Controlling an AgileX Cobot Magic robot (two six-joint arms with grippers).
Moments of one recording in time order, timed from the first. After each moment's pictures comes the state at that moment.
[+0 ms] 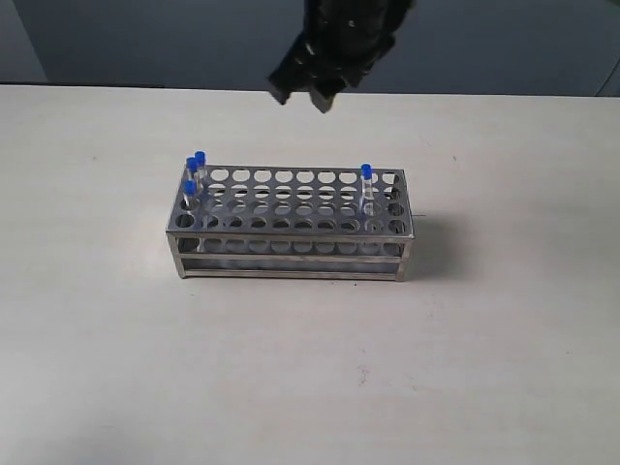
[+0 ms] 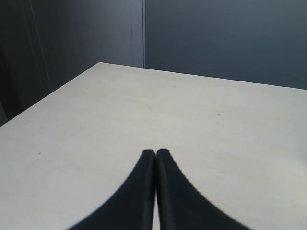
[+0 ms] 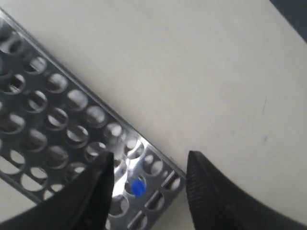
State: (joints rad) left arm 0.29 0.00 0.00 0.47 0.29 -0.51; right arm 0.77 2.04 -1.97 -0.19 1.21 -0.10
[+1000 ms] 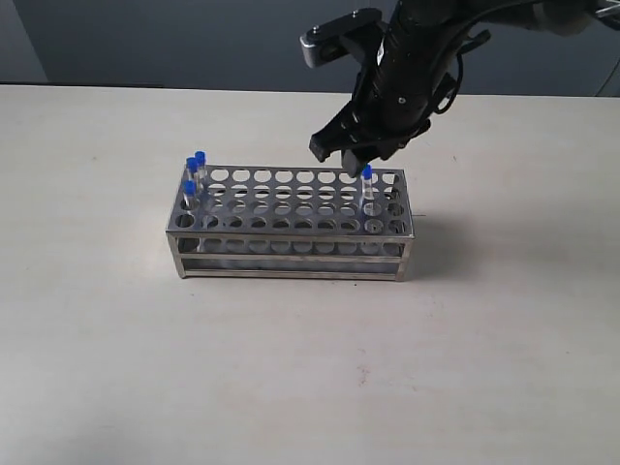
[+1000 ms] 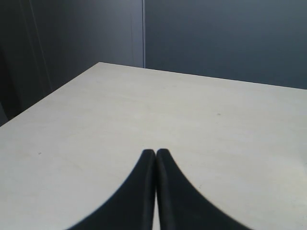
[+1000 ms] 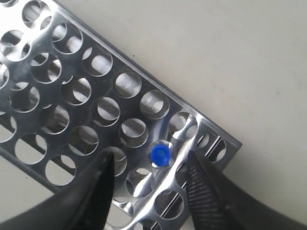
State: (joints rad) left arm 0.29 0.00 0.00 0.47 0.29 -0.51; right arm 0.66 1.93 -1.58 0.01 0.98 -0.13
